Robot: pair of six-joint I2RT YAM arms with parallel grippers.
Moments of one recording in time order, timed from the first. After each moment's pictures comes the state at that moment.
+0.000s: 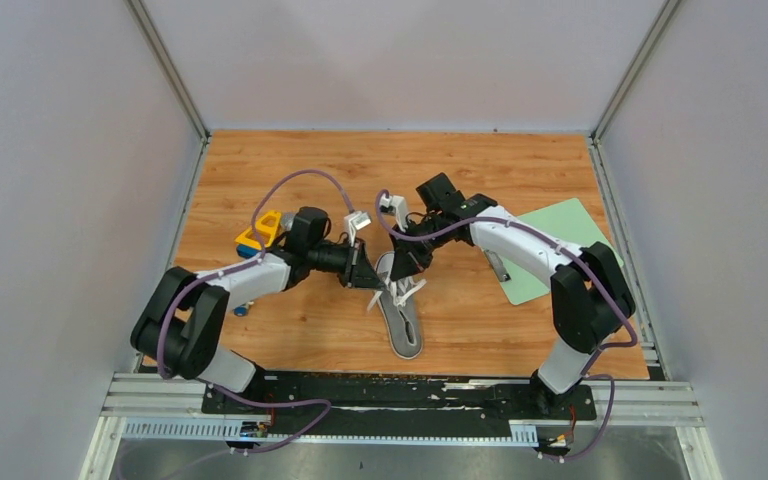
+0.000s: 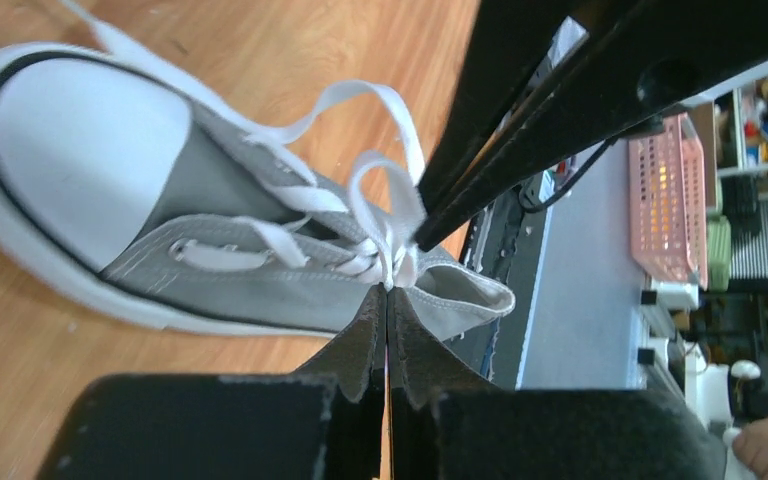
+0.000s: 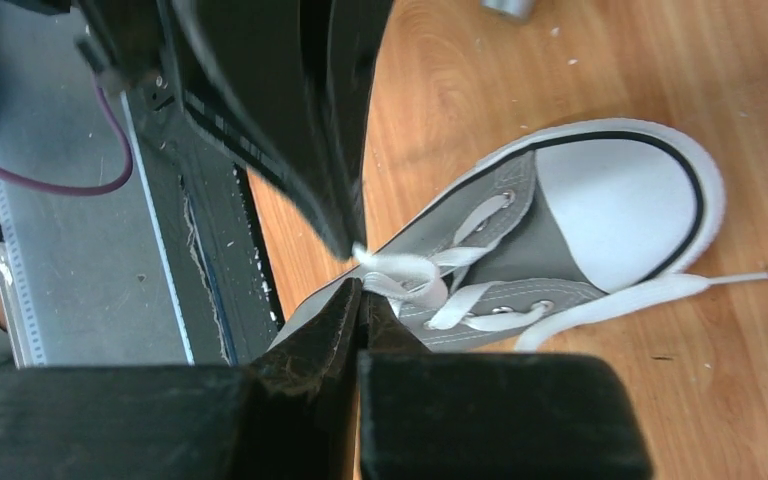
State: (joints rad) left arm -0.44 1.45 0.66 0.15 0.96 -0.33; right arm 0.63 1.71 1.28 -0.62 -0.78 -0.18
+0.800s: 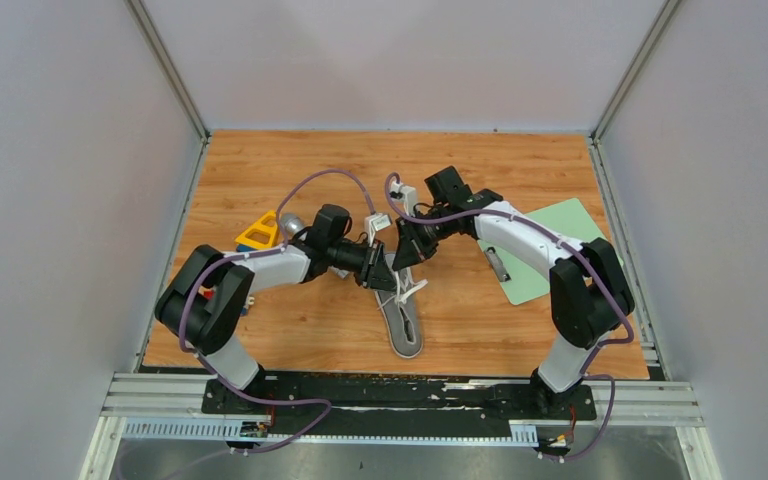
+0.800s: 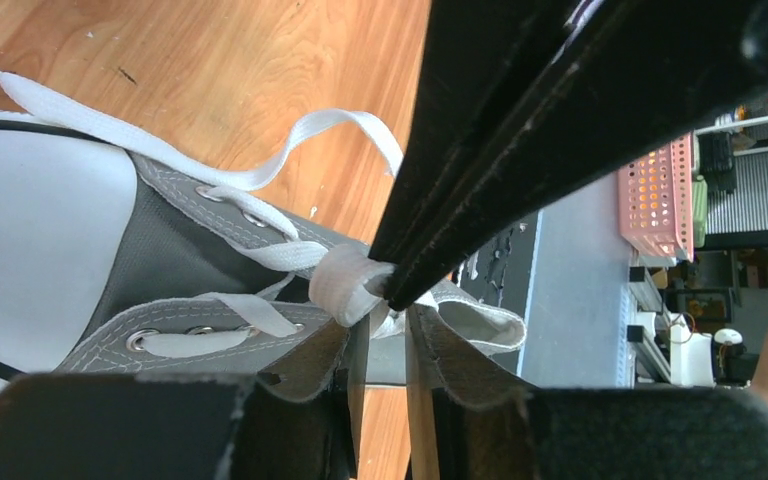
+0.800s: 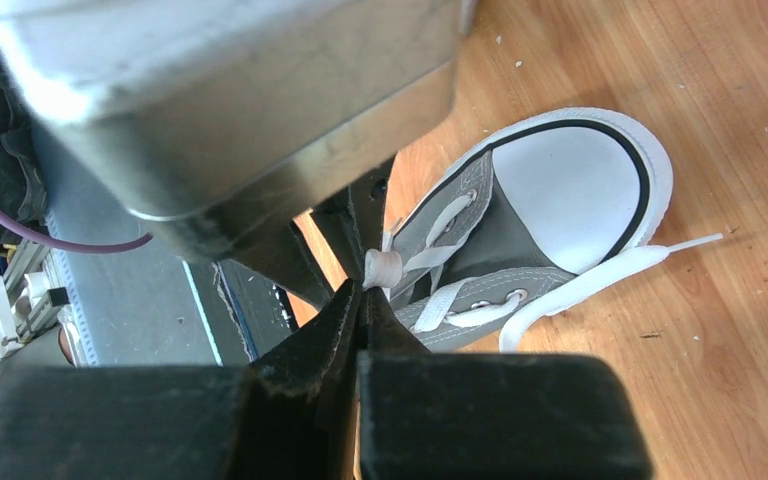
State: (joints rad) left arm -0.55 1.64 0.78 0.17 1.00 -0.32; right arm 0.57 1.73 1.29 -0.56 -0.79 -0.02
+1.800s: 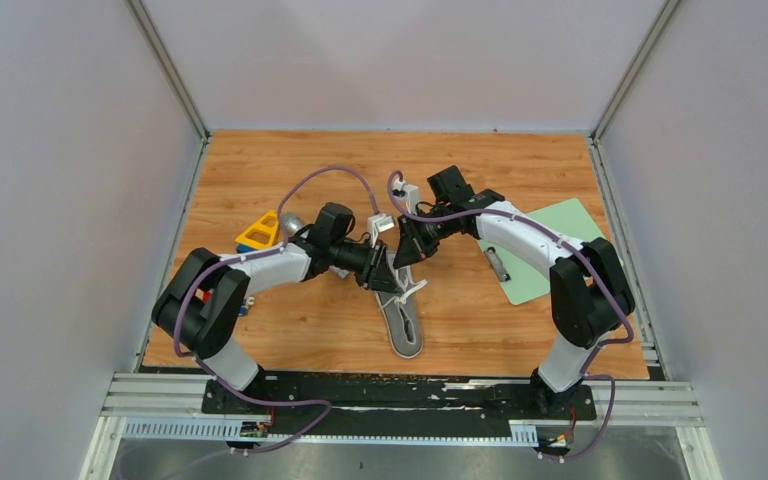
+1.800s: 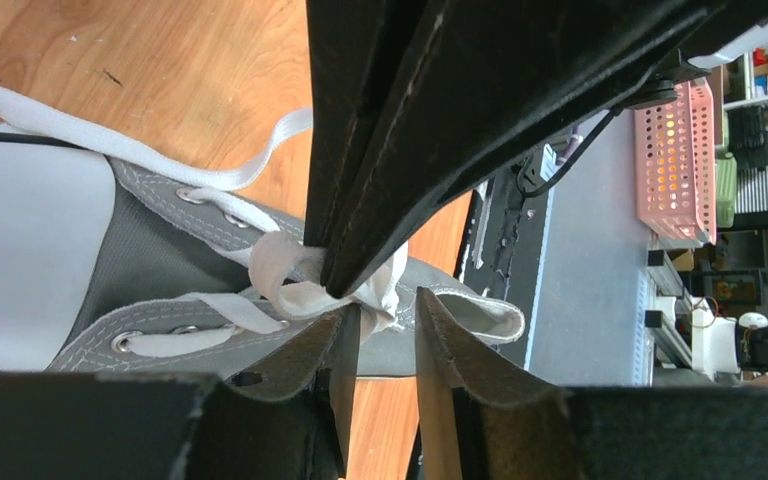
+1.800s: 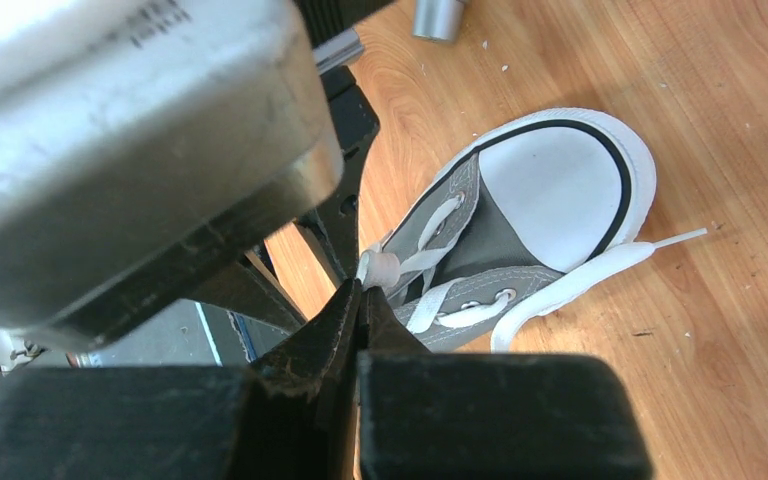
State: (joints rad) left arm -0.57 1.61 0.81 0.07 0.97 -0.25; right arm 0.55 1.73 1.28 -0.53 -0.79 0.01
